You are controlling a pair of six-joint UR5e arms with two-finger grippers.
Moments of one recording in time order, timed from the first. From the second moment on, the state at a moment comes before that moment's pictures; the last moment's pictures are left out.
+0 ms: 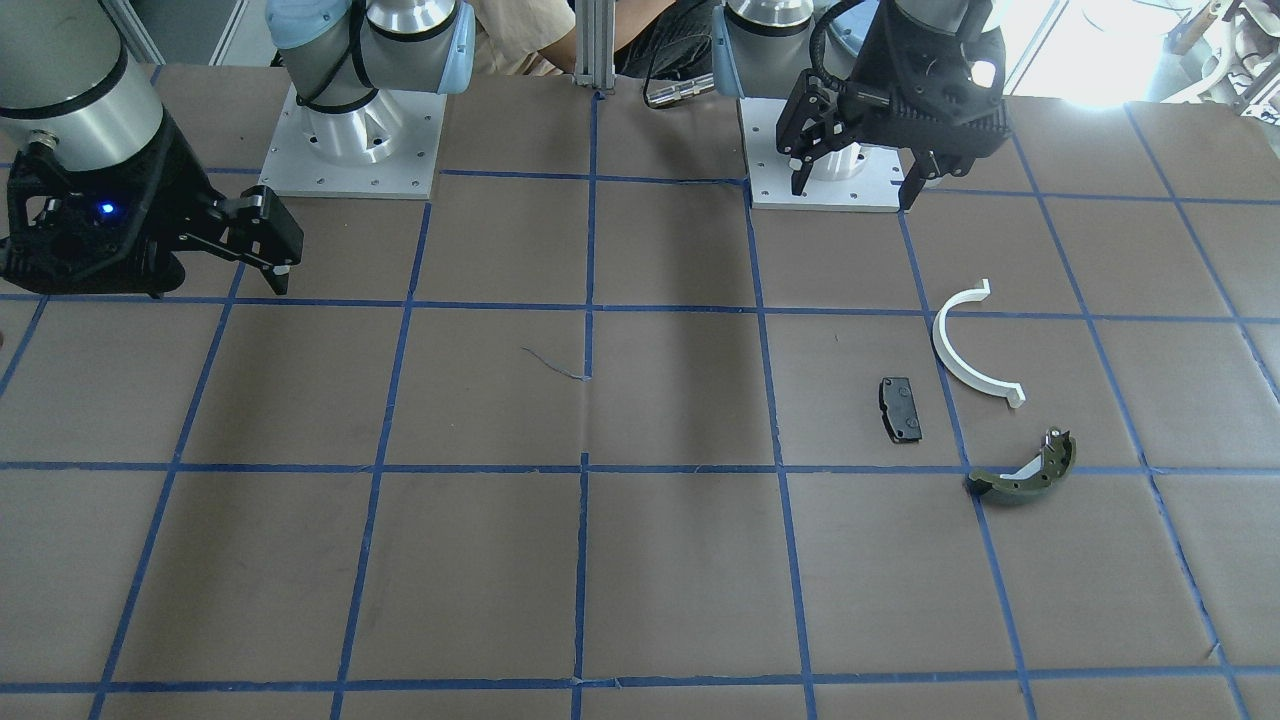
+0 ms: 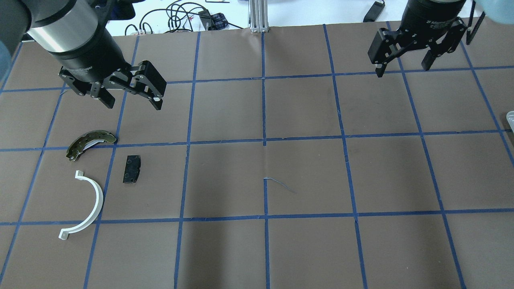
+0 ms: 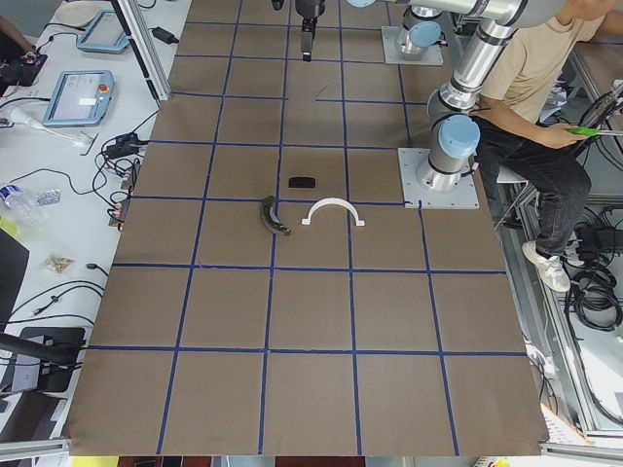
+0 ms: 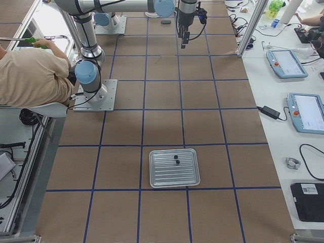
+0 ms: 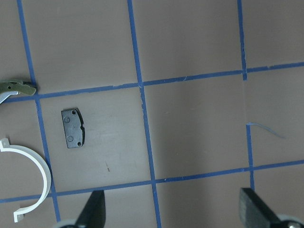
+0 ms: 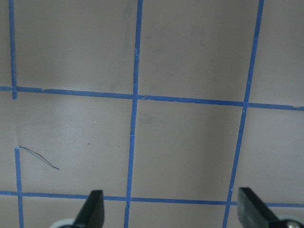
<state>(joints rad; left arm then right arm) -1.60 -1.49 -1.54 -1.69 1.54 0.08 1.51 -1.46 1.42 -1.48 -1.62 -0.14</state>
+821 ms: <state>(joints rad) -1.60 -1.61 -1.35 -1.72 1.54 0.08 1.52 -1.47 1.41 -1.49 -1.56 -0.11</state>
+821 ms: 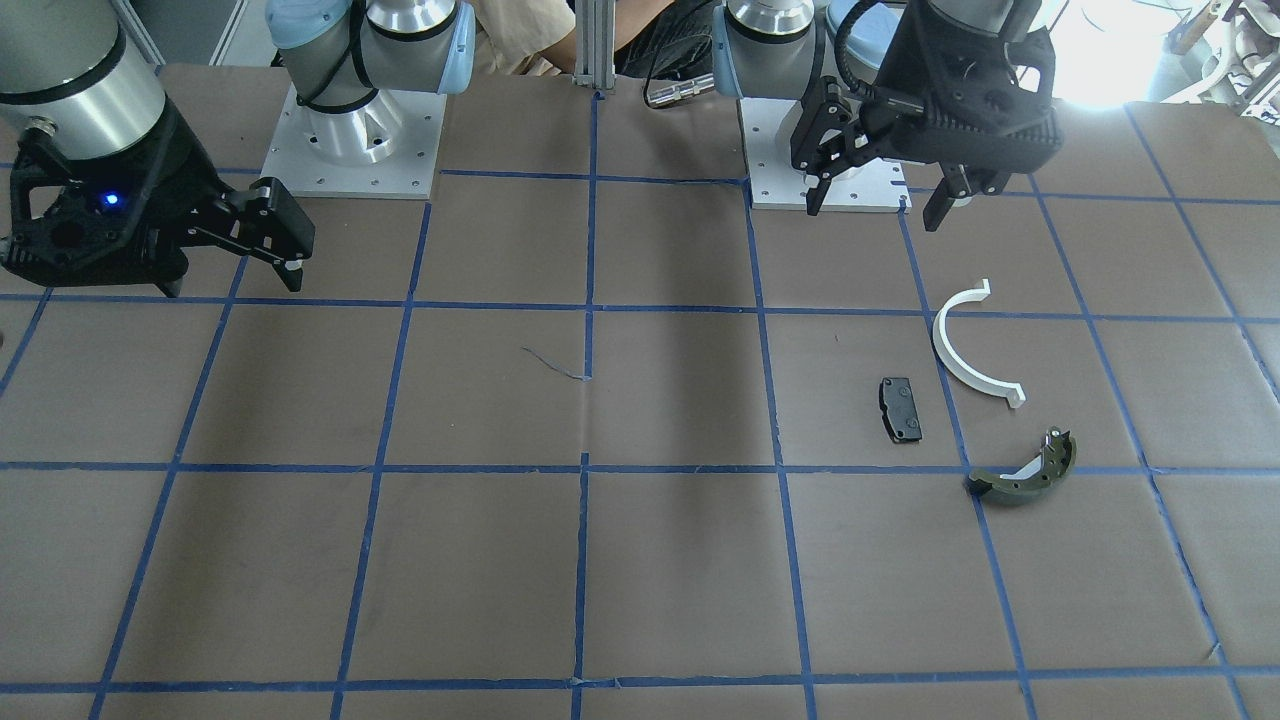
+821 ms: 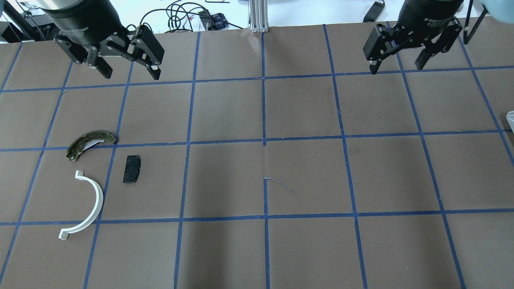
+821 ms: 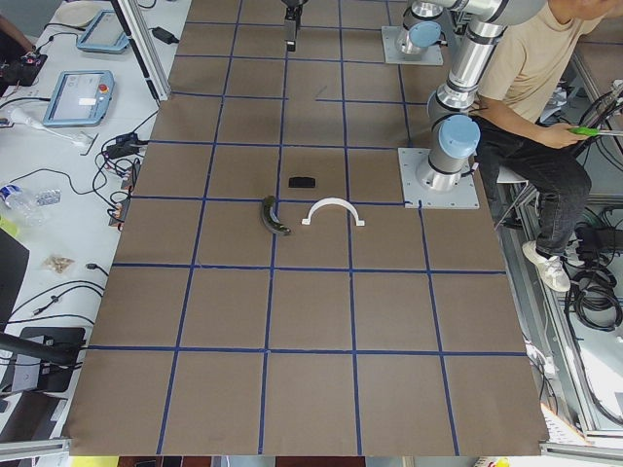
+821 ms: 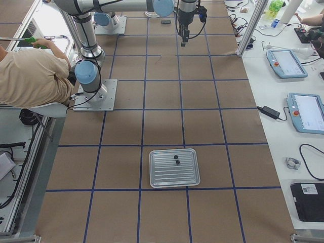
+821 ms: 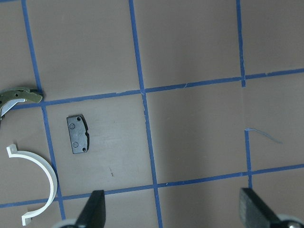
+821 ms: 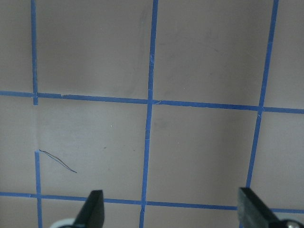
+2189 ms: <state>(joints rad) -1.60 -1.63 -1.45 -1.61 1.54 0.00 1.56 -1.47 1.42 -1.49 -1.61 -0.05</state>
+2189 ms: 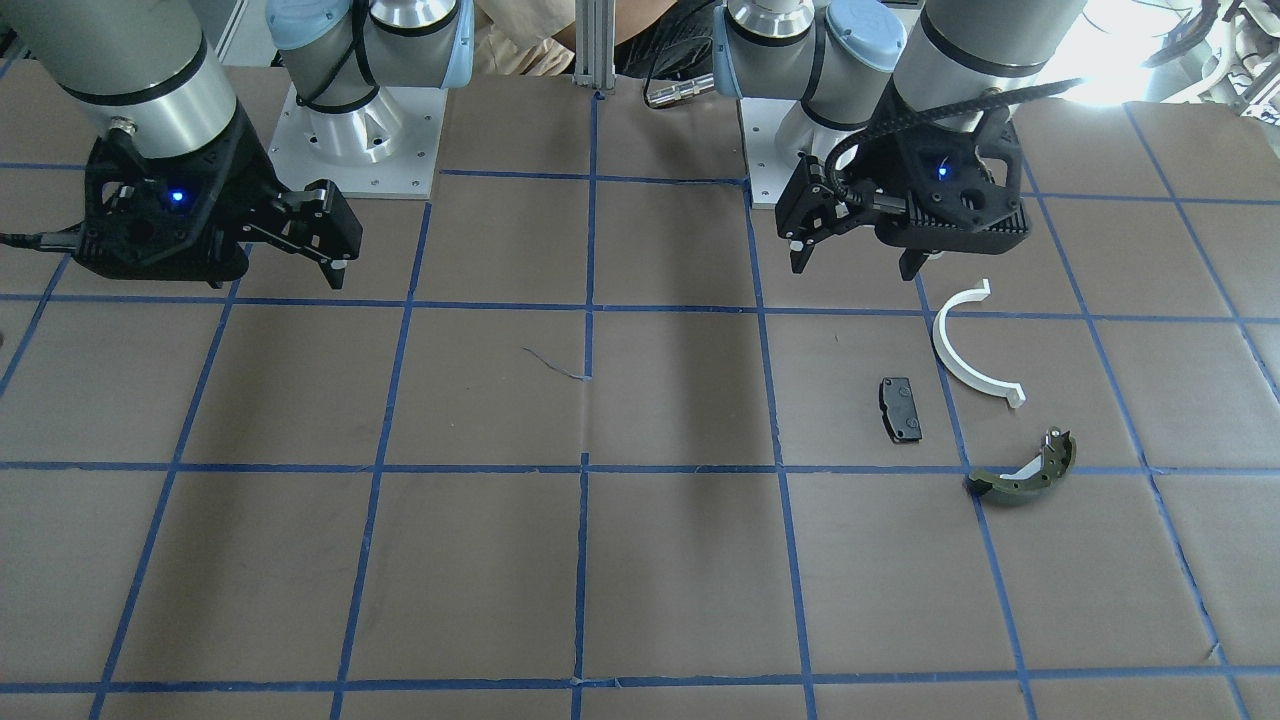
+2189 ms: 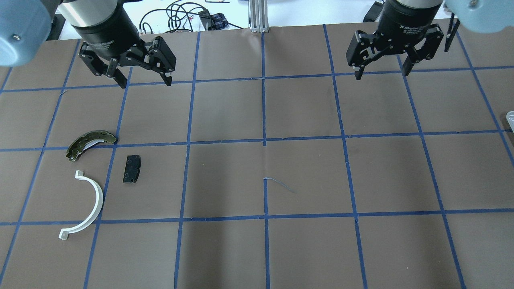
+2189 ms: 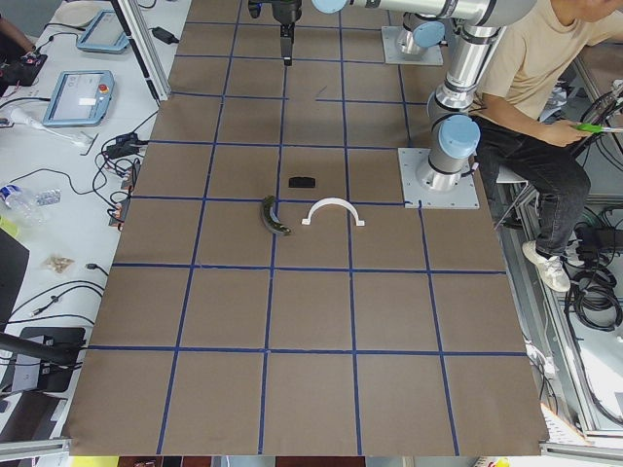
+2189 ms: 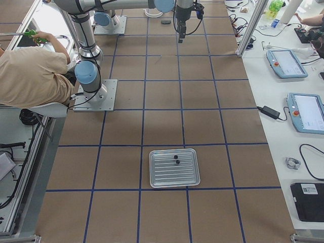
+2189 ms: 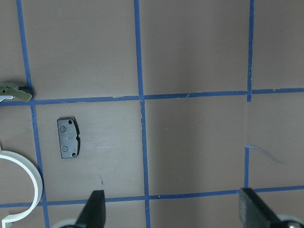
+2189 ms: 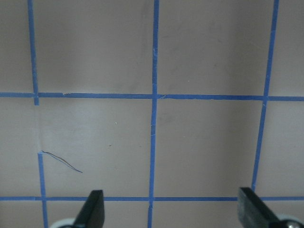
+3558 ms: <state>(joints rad) -1.60 -1.63 -1.46 -1.59 1.54 -0.01 0.83 -1.25 1.42 -1.75 -1.68 -1.40</state>
